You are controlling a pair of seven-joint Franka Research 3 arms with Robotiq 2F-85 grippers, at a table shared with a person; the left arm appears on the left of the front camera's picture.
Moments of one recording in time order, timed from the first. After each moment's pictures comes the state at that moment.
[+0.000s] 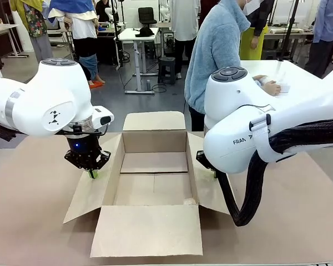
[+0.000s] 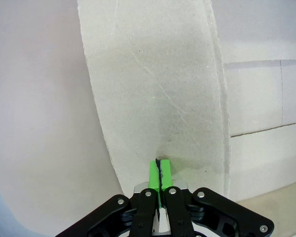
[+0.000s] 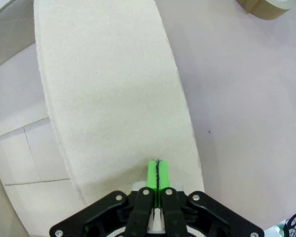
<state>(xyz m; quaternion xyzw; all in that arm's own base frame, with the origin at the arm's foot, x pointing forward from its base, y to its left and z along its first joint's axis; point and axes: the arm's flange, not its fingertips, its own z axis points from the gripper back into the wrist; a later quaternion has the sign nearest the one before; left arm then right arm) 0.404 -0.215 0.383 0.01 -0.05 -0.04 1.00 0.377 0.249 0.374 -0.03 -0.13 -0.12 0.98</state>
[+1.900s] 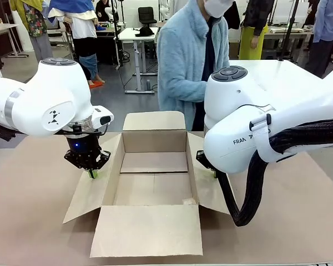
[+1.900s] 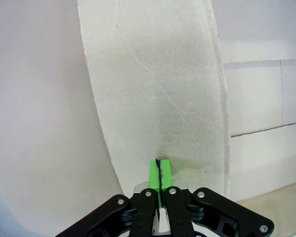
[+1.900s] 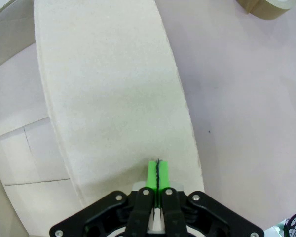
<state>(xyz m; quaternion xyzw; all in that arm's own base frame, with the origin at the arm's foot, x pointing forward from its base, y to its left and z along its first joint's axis) 0.404 -0.215 0.383 0.01 -0.05 -0.04 1.00 0.377 0.249 0.374 -0.03 -0.13 -0.12 0.98</state>
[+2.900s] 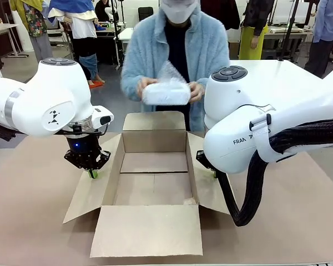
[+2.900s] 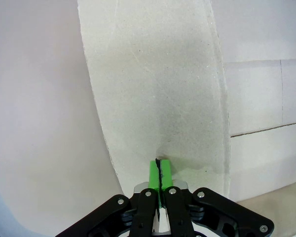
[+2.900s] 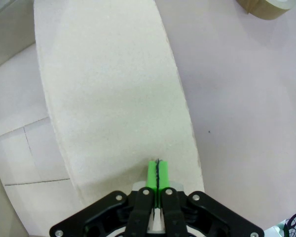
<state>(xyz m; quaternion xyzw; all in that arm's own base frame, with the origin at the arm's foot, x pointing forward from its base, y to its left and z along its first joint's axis) 0.404 -0.215 0.383 0.01 -0.05 -0.04 1.00 0.377 0.249 0.374 -0.03 -0.13 -0.12 0.98</state>
